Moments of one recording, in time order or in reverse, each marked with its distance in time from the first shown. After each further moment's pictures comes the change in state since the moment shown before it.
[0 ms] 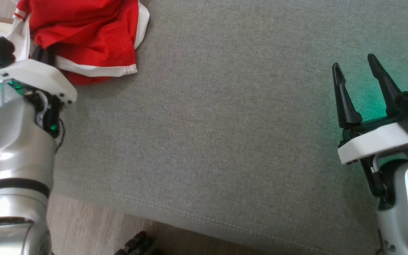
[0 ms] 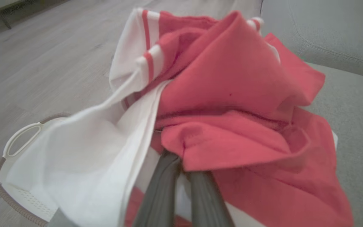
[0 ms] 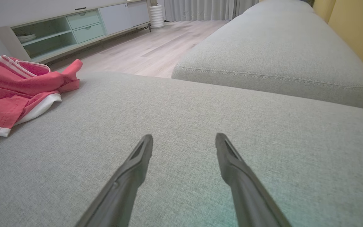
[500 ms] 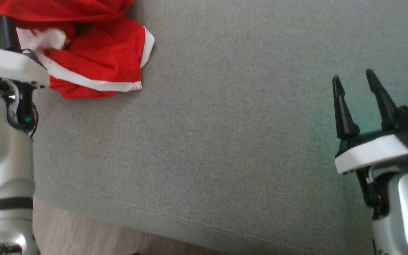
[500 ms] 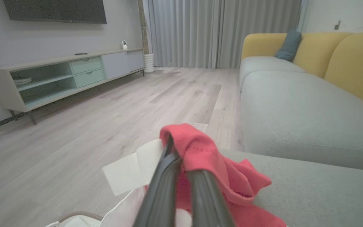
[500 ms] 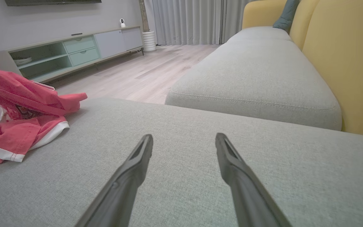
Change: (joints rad) left arm 0.139 0.059 0.063 -0.456 0.068 0.054 -0.009; right arm 0.033 0.041 -0.026 0.057 0.014 0.000 -0.062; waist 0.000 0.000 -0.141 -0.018
